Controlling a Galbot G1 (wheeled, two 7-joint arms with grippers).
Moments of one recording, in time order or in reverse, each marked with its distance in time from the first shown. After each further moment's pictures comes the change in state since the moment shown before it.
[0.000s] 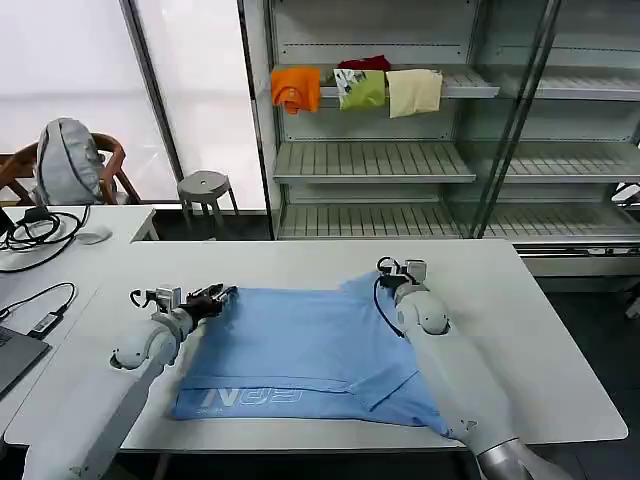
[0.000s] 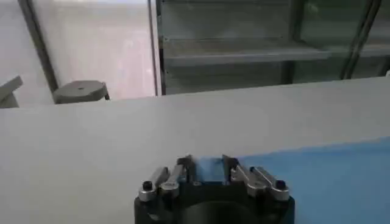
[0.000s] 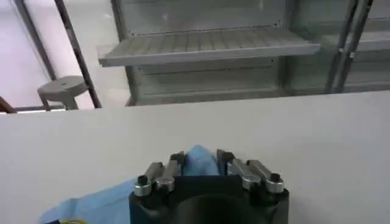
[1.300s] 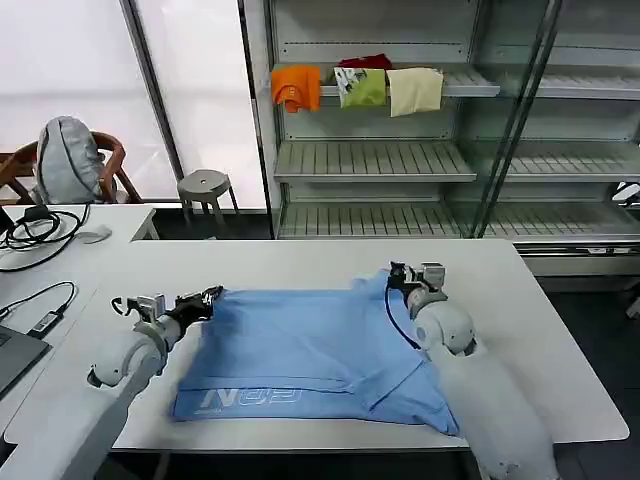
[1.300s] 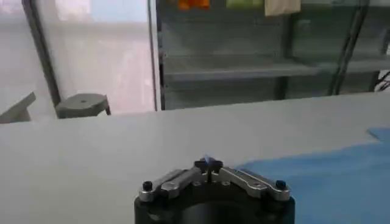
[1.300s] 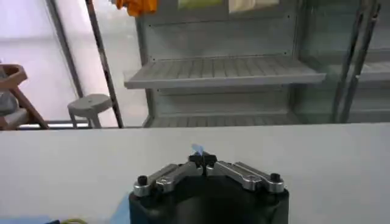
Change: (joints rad) left arm 0.148 0.076 -0.098 -0.219 -0.054 -0.032 -0.037; right arm -0.184 -0.158 0.036 0.409 0.062 -0.022 0.027
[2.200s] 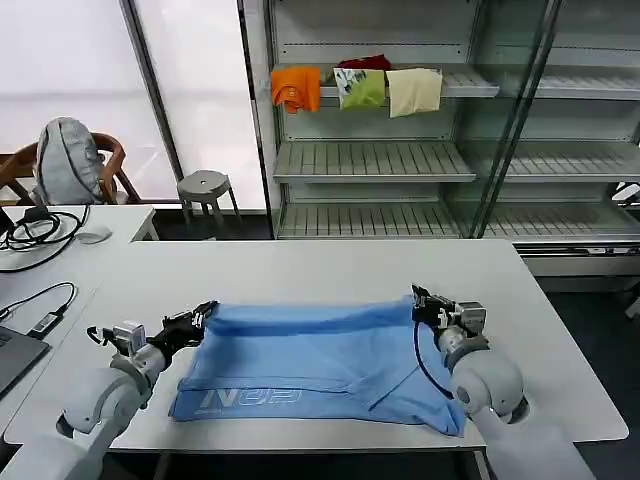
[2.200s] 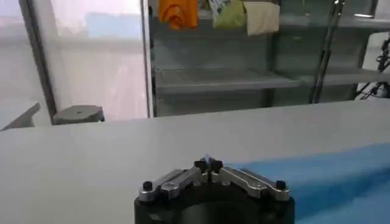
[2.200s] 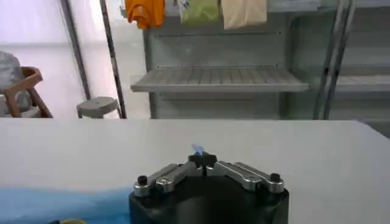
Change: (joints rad) left arm 0.284 0.014 -0.190 -0.245 0.019 -0.020 0.009; right arm -0.314 -0.123 0.103 0.355 0.013 -0.005 0.023
